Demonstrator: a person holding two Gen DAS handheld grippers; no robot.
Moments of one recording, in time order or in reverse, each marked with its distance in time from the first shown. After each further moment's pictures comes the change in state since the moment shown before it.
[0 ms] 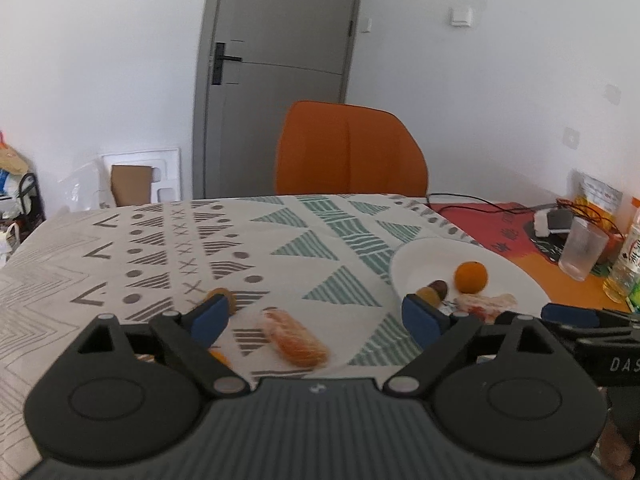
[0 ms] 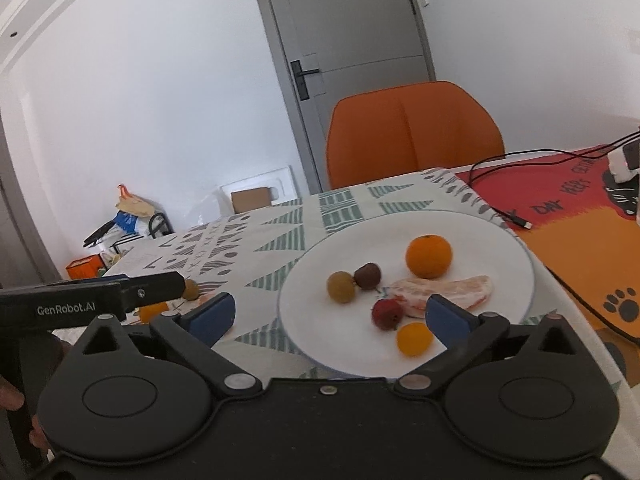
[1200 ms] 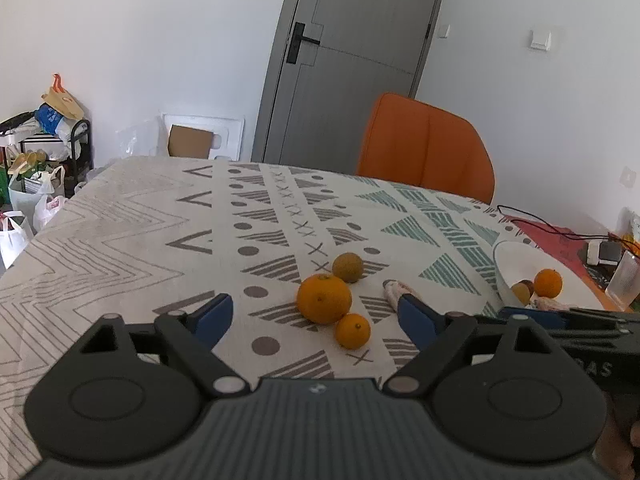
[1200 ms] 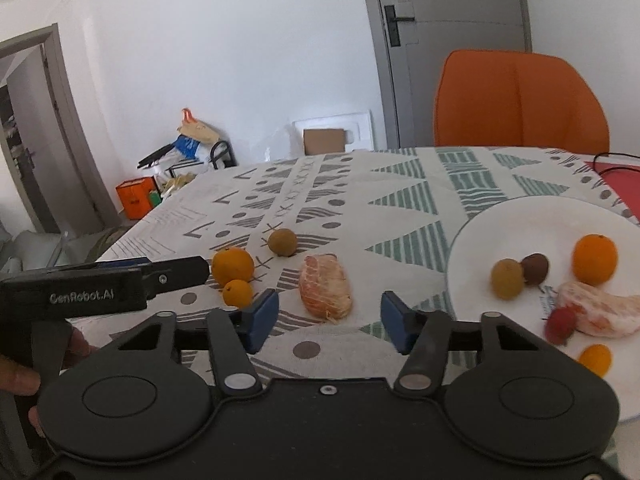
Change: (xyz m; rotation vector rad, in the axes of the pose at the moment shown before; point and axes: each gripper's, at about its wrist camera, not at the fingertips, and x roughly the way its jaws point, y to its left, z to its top) left arm -0.008 0.084 -0.024 -0.162 0.036 0.107; right arm 0.067 0.086 -0.002 -0.167 0.183 0.169
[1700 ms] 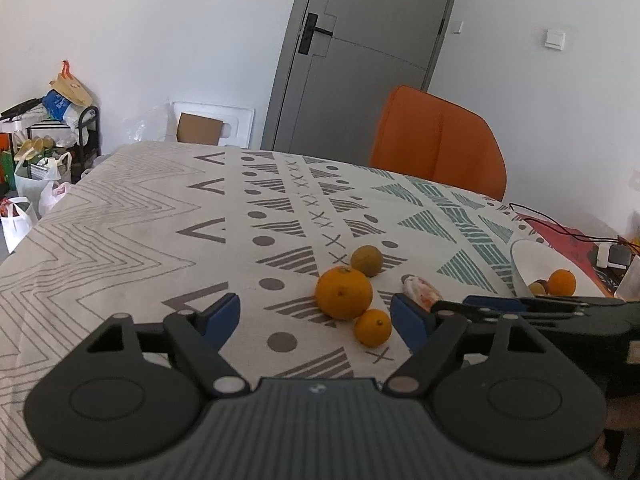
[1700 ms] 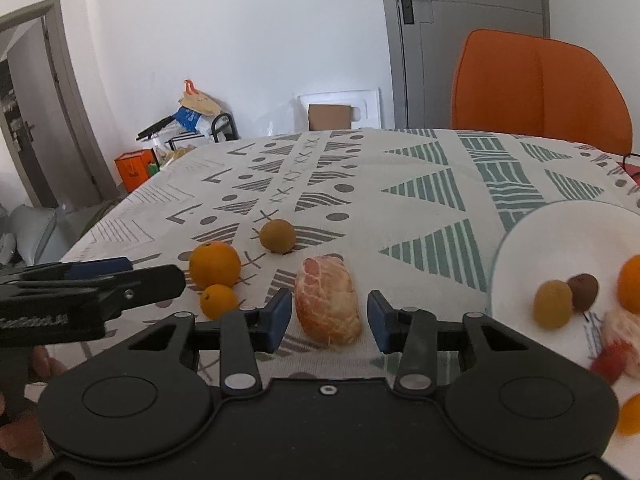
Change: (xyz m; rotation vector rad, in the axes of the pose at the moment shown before) left arm 0.009 0.011 -0.001 -0.029 0.024 0.017; right arm 0.050 0.004 0.011 -0.048 0.073 -0.001
